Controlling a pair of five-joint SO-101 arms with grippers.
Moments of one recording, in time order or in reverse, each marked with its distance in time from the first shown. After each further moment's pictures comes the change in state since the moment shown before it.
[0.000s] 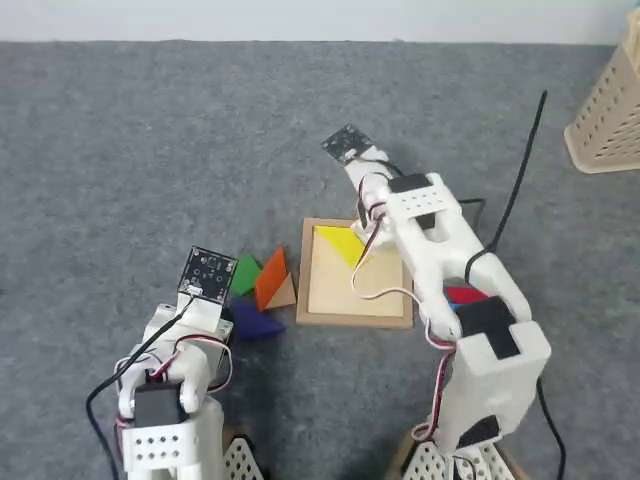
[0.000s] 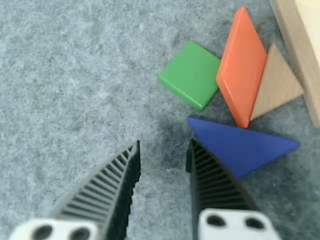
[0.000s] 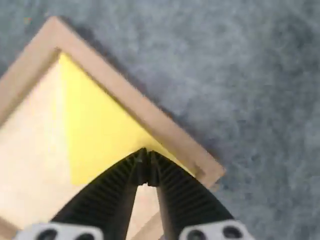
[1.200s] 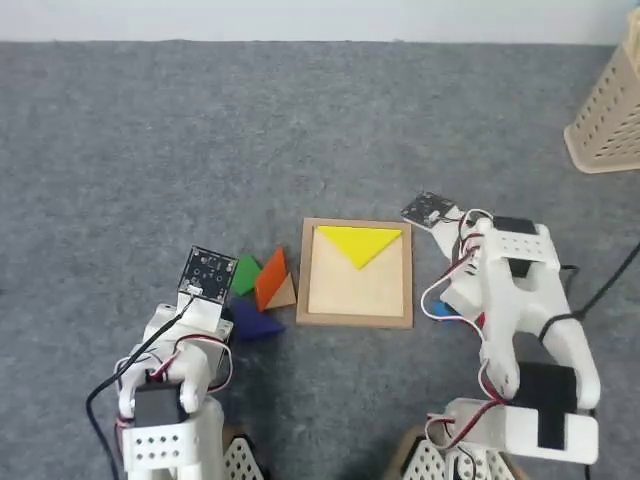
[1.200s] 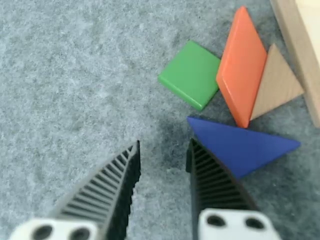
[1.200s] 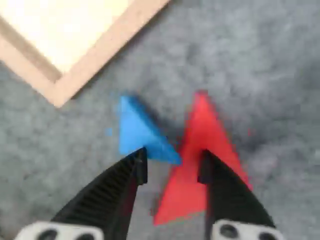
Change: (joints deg) left arm 0.0 0.0 0.0 0.0 0.0; right arm 22.6 -22.2 26.6 12.0 28.4
